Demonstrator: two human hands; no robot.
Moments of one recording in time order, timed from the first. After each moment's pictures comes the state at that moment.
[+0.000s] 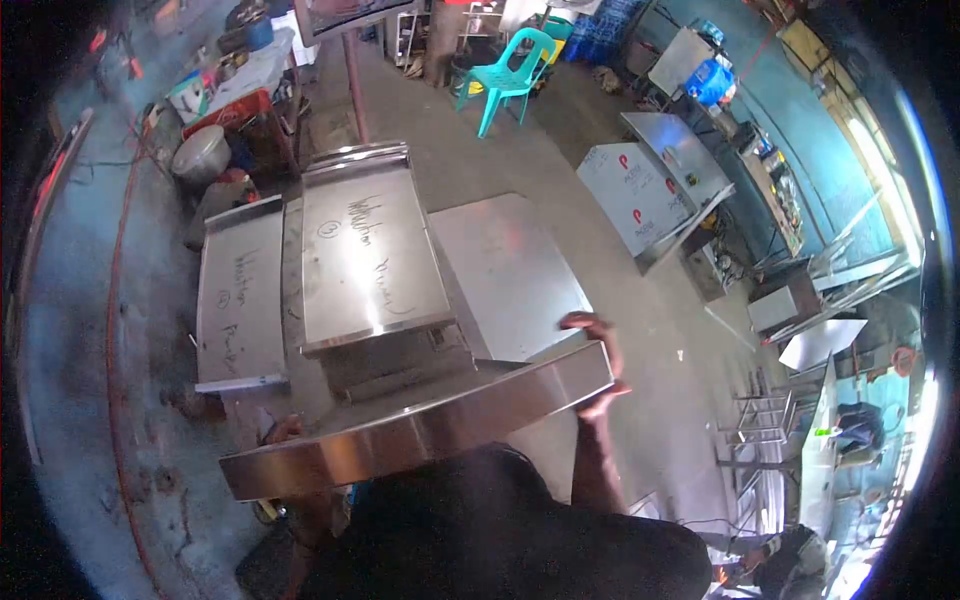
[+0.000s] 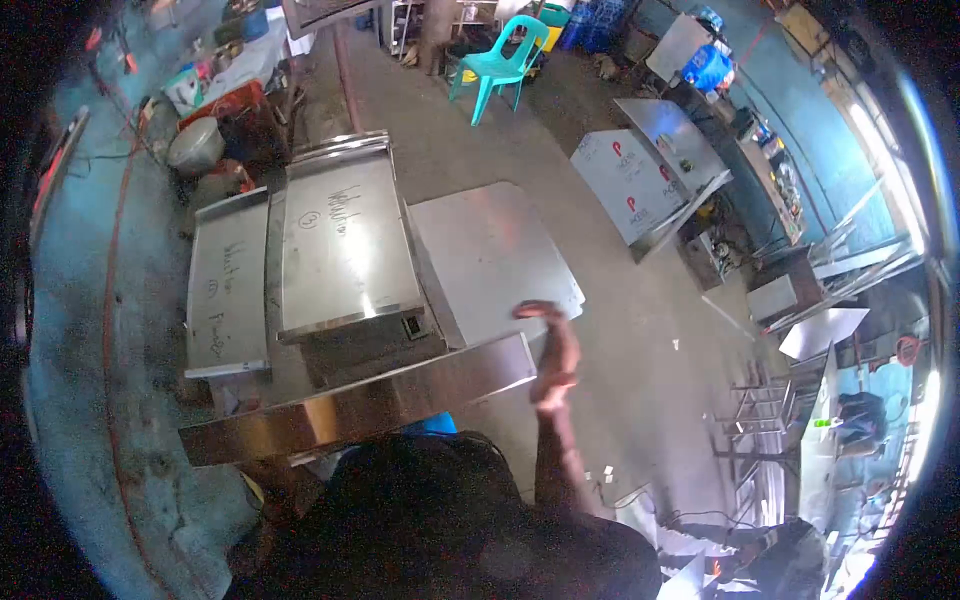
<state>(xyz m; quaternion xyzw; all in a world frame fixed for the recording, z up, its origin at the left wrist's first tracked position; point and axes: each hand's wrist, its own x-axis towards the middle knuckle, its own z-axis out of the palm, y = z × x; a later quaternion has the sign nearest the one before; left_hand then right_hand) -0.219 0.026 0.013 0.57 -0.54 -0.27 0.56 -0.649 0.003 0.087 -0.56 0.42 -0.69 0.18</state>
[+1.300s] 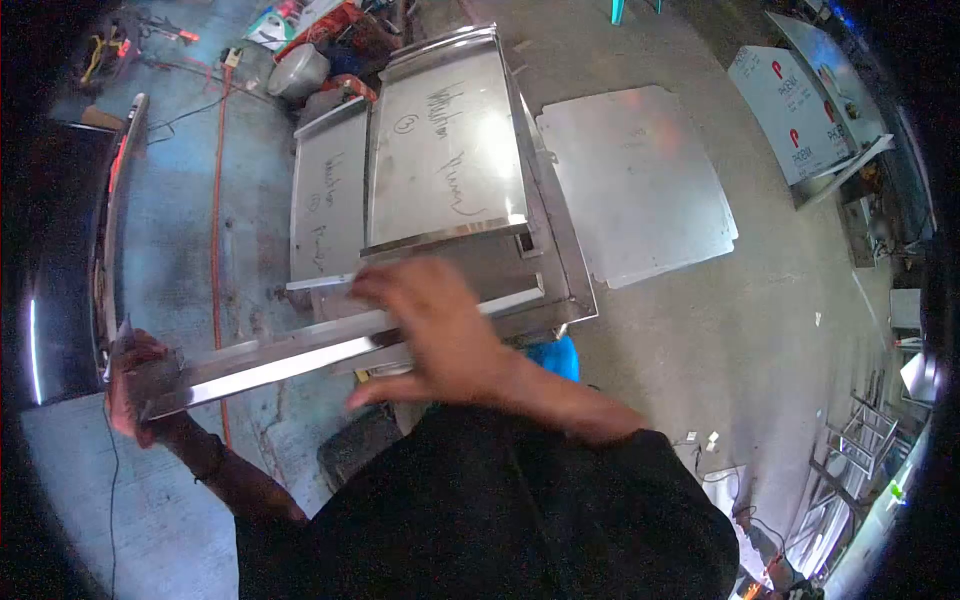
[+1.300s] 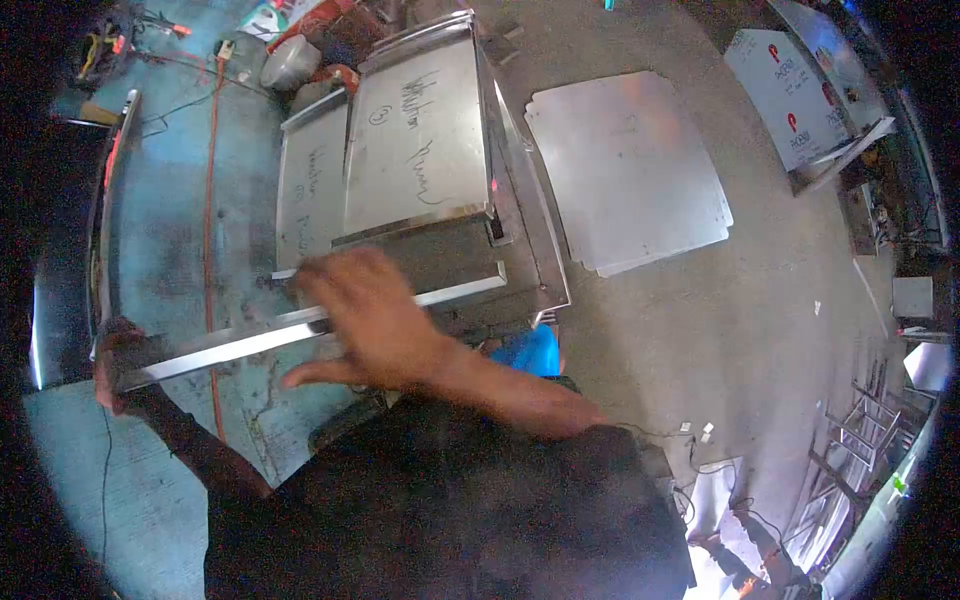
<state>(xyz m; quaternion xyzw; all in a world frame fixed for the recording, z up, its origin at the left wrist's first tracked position) -0.146 -0.019 0.295 0.45 -0.78 0.01 0.43 -0.510 -0.039 0.120 -0.70 0.30 -0.60 0.26</state>
